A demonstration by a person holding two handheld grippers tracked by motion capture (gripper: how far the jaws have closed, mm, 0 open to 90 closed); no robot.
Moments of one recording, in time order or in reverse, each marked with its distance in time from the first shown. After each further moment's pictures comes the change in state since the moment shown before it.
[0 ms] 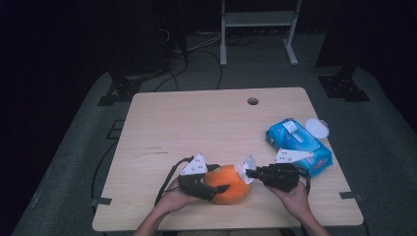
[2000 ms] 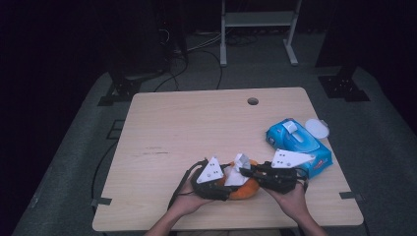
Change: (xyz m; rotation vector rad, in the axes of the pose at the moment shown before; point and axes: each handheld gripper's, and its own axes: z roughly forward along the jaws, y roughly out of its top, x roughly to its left) left arm -0.024 0.017 0.020 -0.036 0.080 0.087; right arm 0.037 0.028 -0.006 -0.082 -0.009 -0.199
